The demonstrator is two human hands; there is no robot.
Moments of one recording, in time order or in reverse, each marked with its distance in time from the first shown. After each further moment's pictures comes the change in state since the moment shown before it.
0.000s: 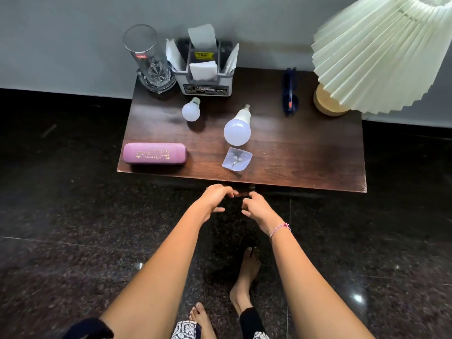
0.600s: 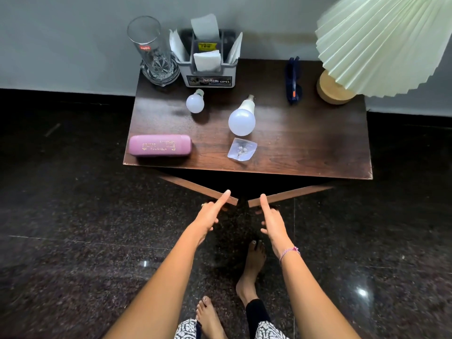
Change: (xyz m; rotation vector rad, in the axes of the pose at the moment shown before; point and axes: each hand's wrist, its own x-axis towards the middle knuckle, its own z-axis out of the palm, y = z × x) left_hand -0.024 -0.064 -0.012 0.125 0.088 -0.085; right_hand -0.031 0.062 0.002 0.096 0.187 0.031
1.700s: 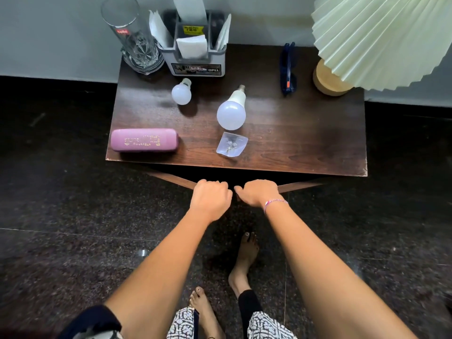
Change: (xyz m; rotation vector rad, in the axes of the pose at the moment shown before) left_hand 0.009 0.040 0.023 1.336 0.393 0.752; right_hand 0.030 -0.087 -0.002 -1.359 -0.171 -0.287
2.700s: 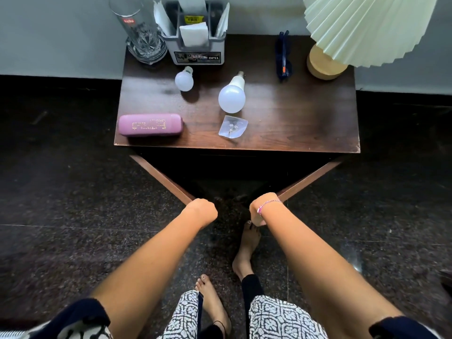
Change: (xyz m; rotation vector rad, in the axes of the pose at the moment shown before) left_hand -0.060 -0.016 0.032 0.449 -0.621 0.418; right_hand -0.041 -0.004 0.064 -0.534 -0.296 -0.079
